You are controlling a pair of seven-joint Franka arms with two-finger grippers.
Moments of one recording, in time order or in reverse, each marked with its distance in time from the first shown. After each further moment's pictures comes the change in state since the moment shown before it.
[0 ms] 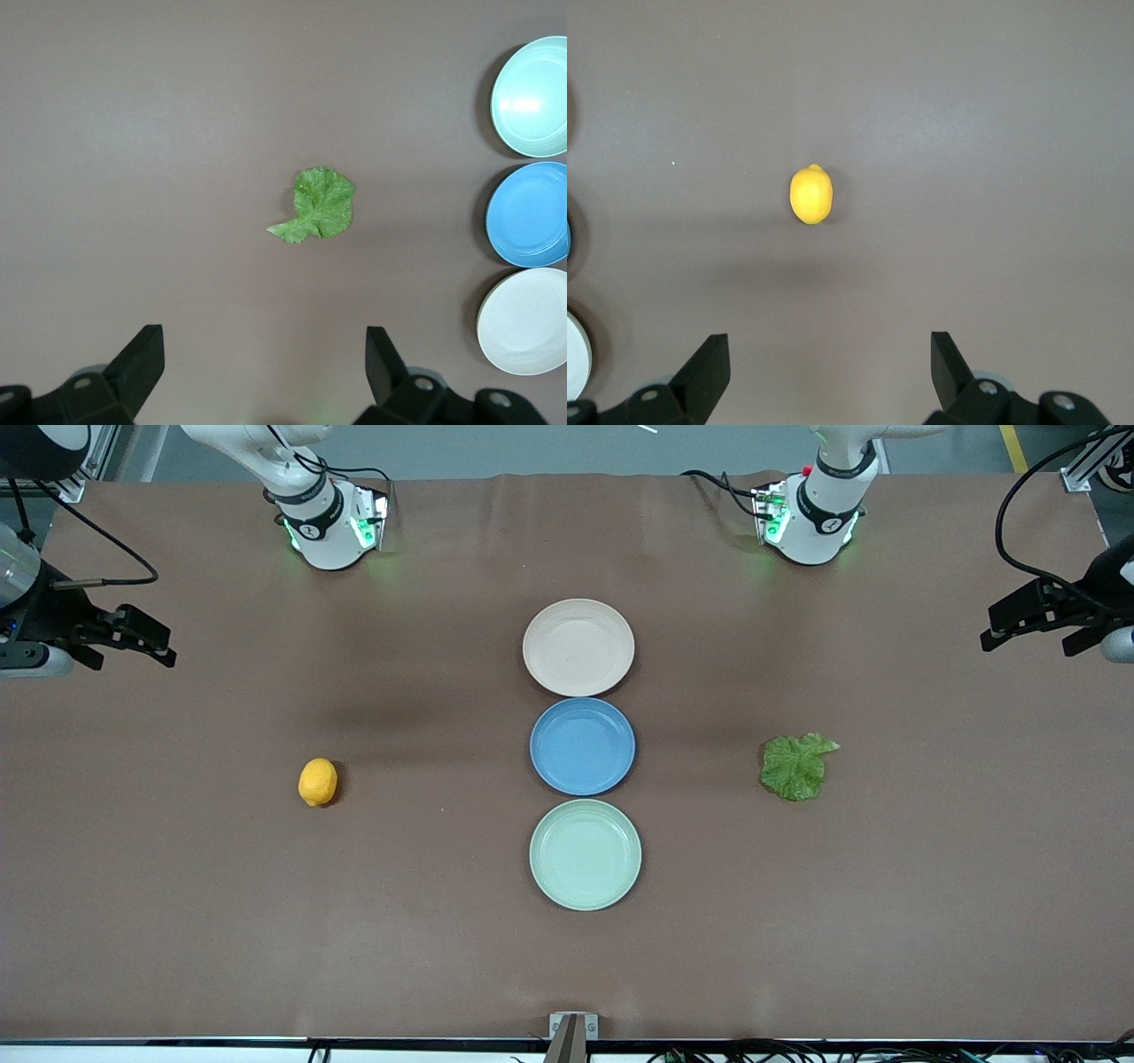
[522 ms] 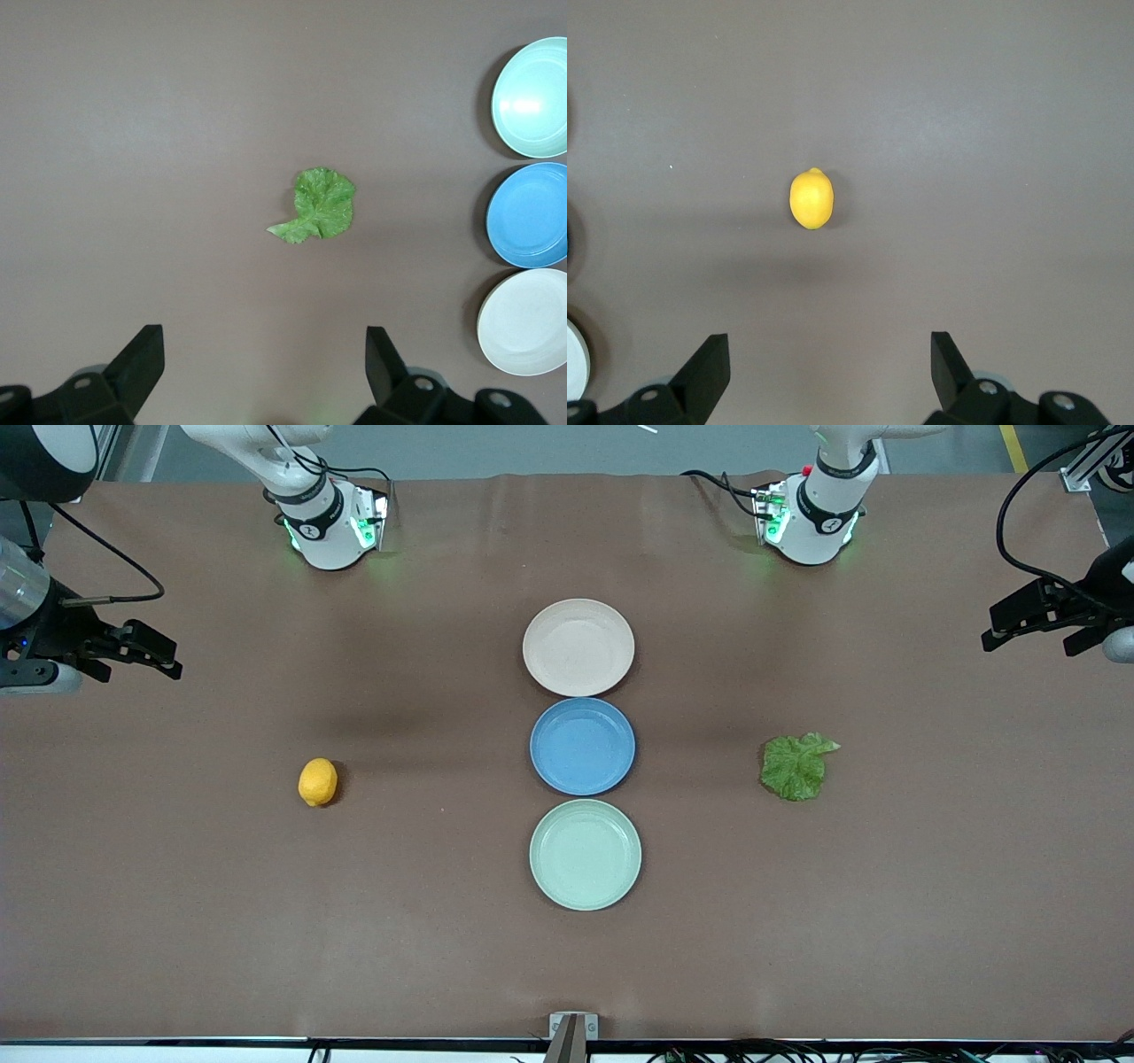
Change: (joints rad) left arm 0.000 0.000 0.002 0.001 0.000 0.000 0.000; right arm -0.001 0.021 -0.001 0.001 0.004 0.014 0.000
